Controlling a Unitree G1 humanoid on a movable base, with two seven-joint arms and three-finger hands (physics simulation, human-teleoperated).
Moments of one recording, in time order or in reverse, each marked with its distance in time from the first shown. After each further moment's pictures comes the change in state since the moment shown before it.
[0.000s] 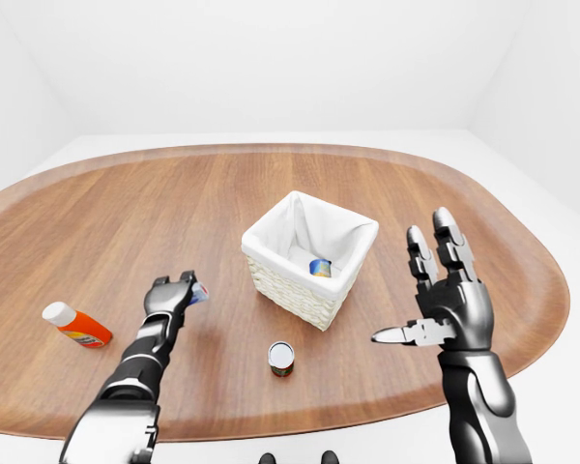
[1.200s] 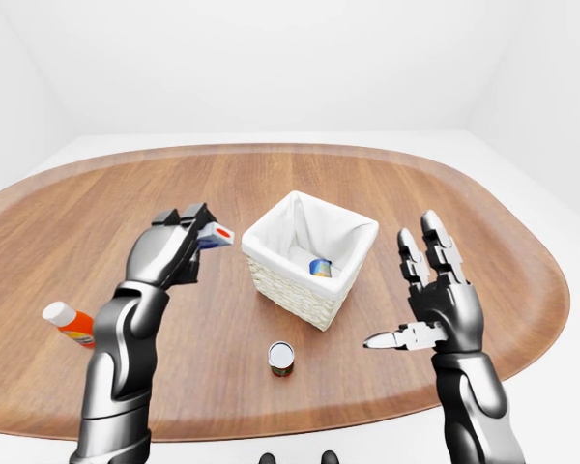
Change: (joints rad) left arm 0.383 -0.098 0.239 -1.473 -0.204 0.000 -0.656; right arm 0.013 -0.001 0.039 0.010 -0.039 -0.017 0.011
